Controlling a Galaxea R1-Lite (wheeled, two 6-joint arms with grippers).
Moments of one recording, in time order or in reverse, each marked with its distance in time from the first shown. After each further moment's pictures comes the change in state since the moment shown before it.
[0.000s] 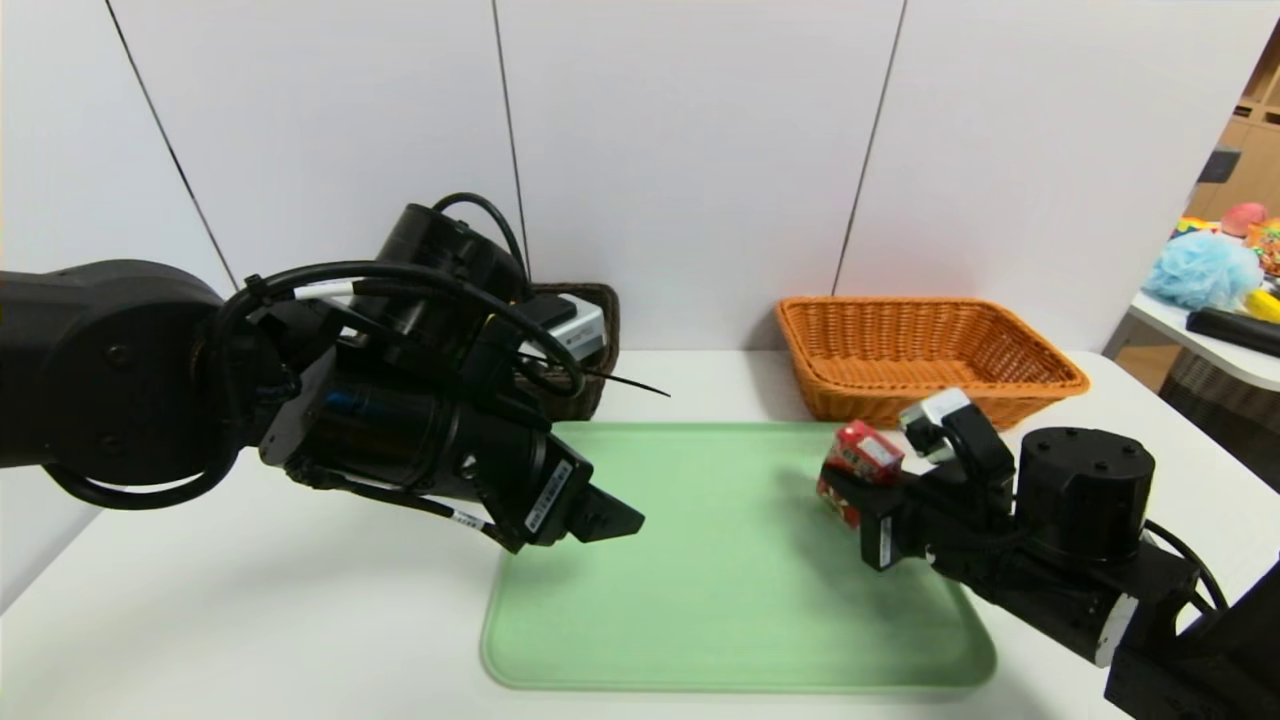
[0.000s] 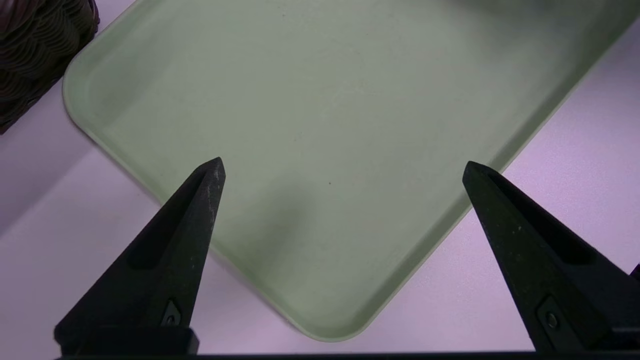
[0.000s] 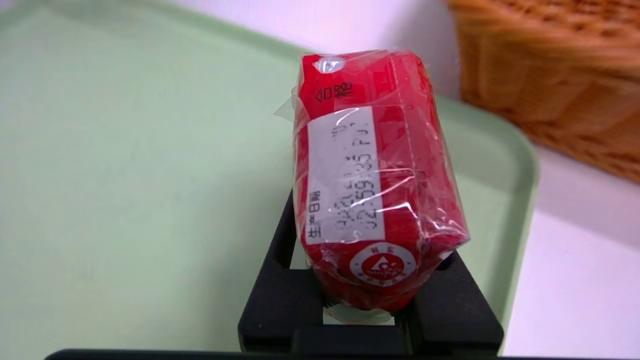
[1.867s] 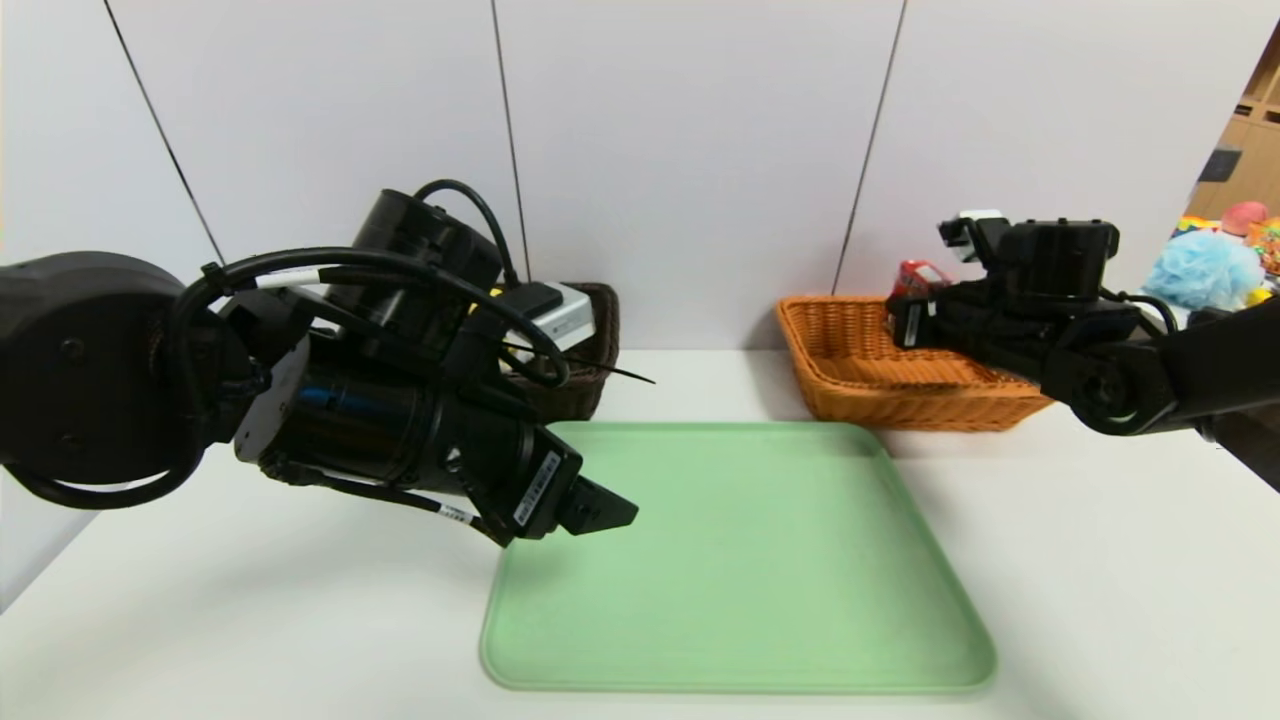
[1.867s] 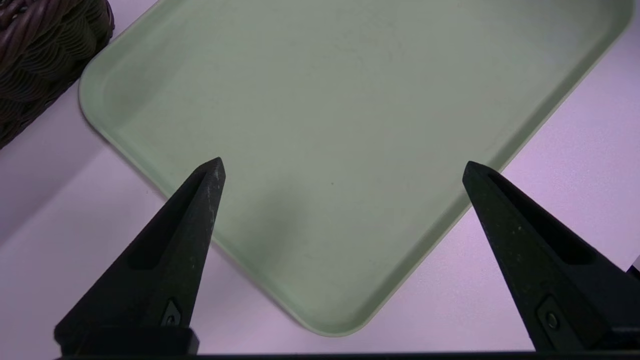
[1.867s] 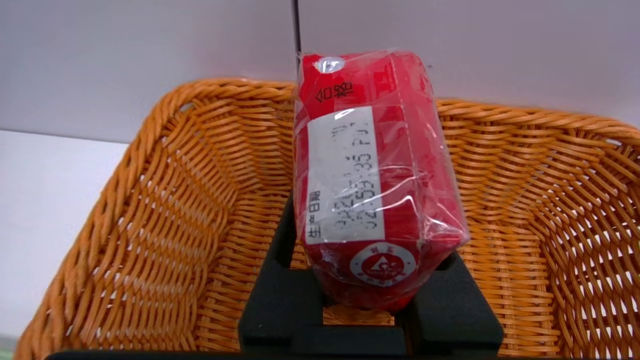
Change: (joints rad) left arm 0.011 -0.023 0.004 0.000 -0.003 -0.002; right arm -0.305 0.149 -0.851 0.691 -0.027 0.027
